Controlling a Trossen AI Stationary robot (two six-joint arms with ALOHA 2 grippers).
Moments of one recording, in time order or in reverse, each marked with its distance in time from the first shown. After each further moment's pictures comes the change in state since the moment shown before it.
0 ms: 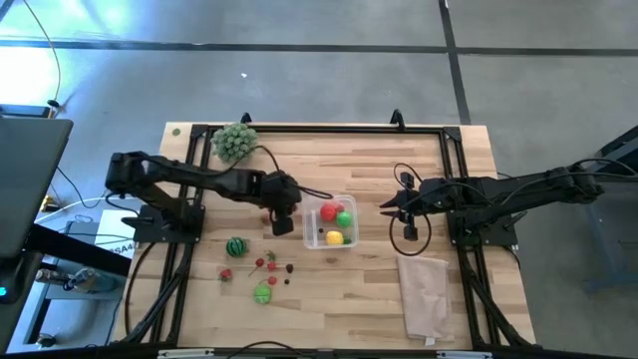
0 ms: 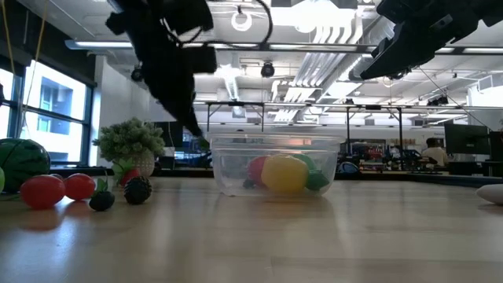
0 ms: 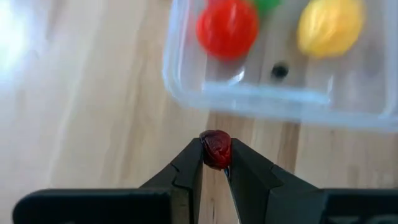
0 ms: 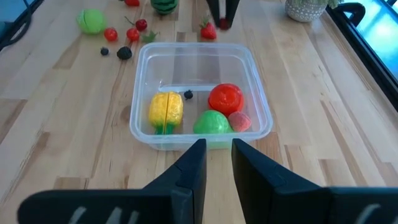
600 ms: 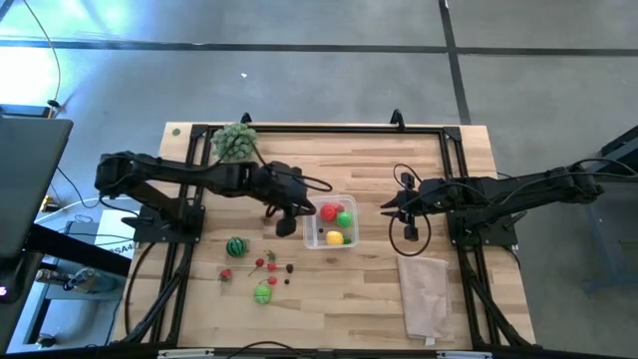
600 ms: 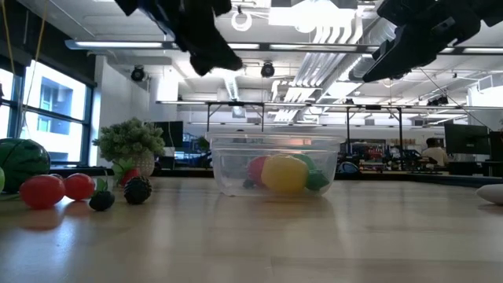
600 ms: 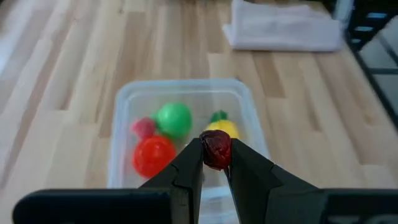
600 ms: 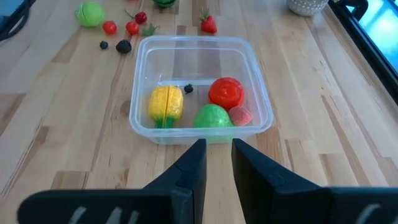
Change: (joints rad) left arm -0.013 -0.068 0.079 0.205 0.222 0.087; right arm 0.000 0.000 0.000 -0.019 0.000 0.000
